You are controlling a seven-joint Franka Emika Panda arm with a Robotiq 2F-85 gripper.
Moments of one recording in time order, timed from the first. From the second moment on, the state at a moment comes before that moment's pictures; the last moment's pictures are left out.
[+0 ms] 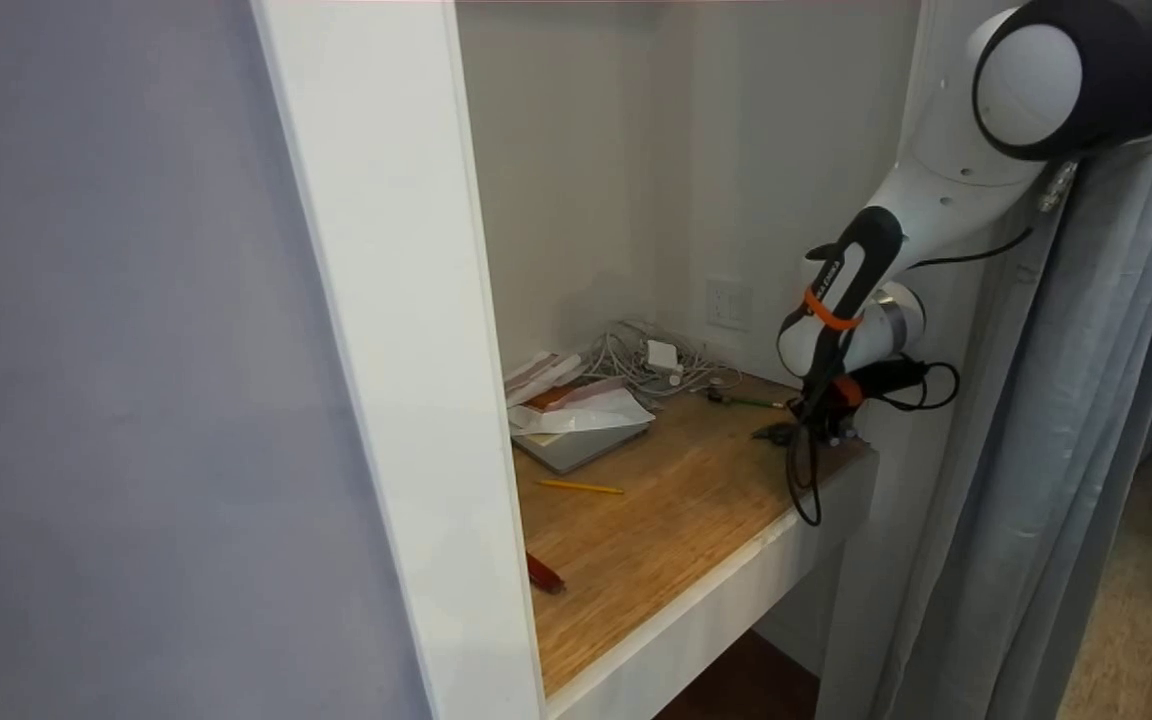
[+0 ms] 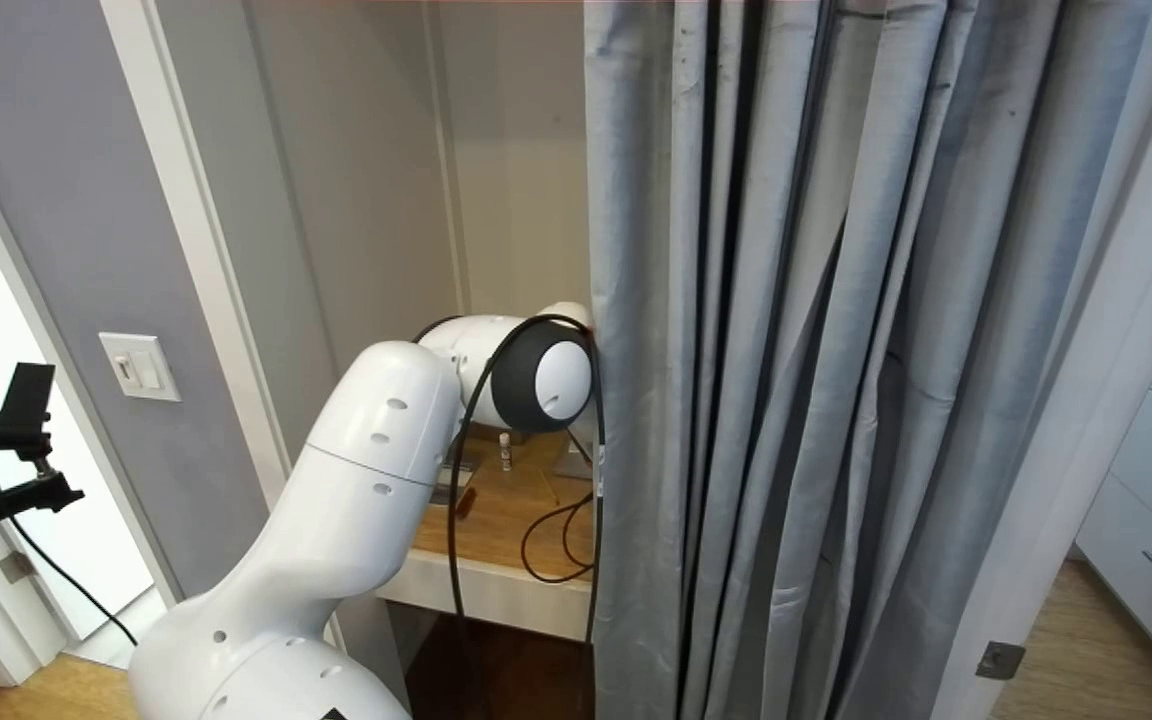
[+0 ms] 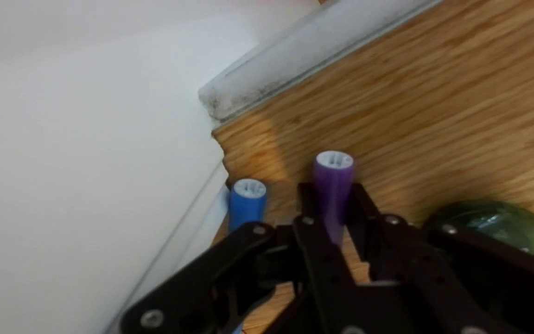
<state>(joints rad) 0.09 0.75 -0.31 -1.84 -0.09 2.74 0.15</state>
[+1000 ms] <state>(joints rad) -0.06 0.57 -0.07 -1.93 0.01 2.76 0.04</state>
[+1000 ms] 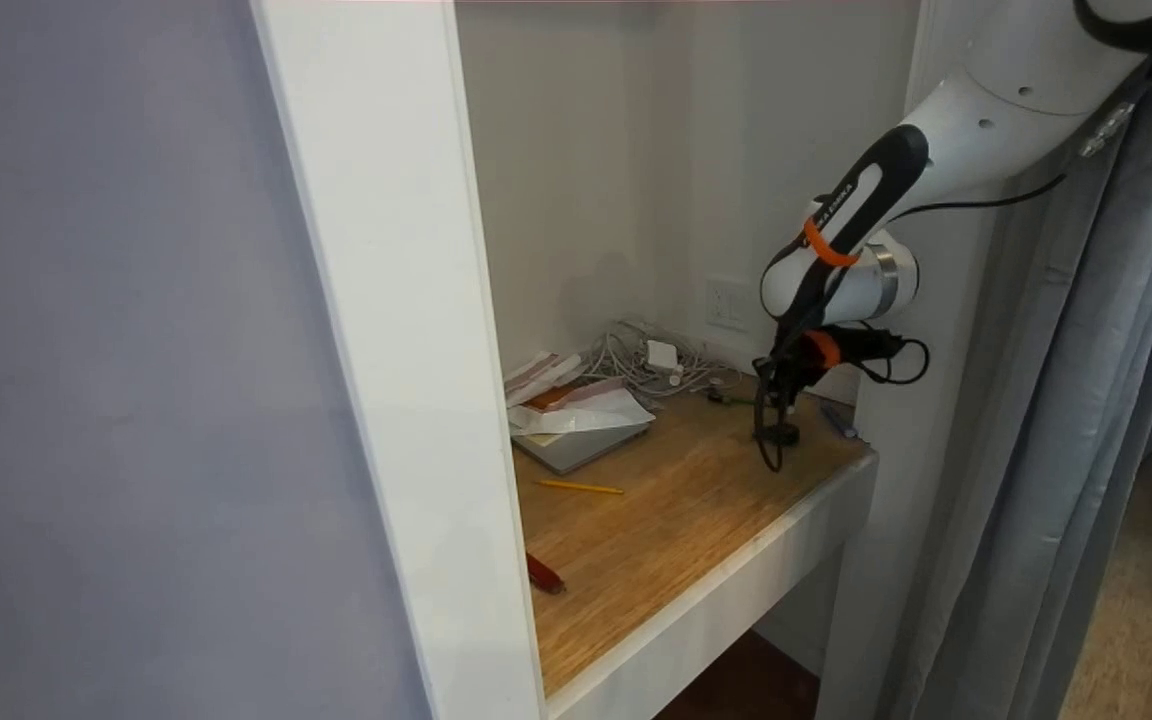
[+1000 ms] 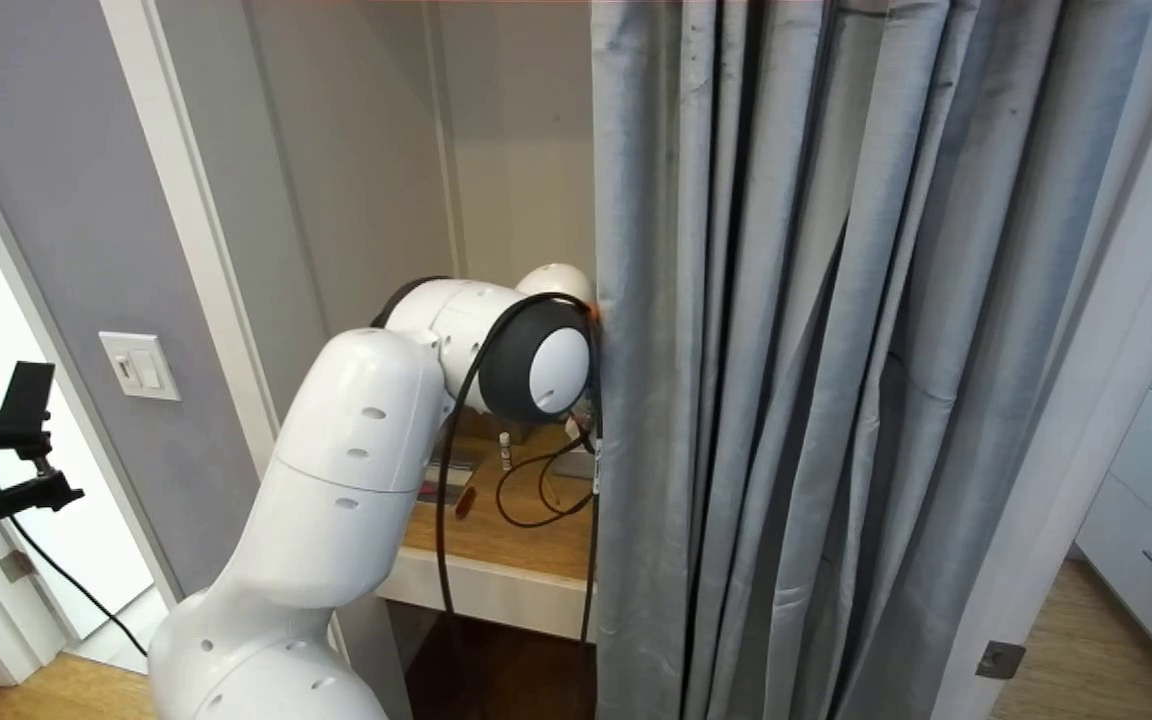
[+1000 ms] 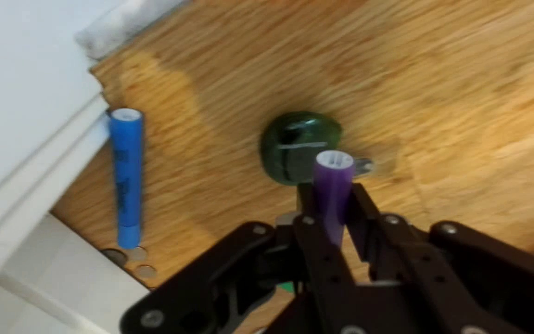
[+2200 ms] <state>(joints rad) -0.28 0.49 0.39 -2.03 0.40 2.76 -0.44</state>
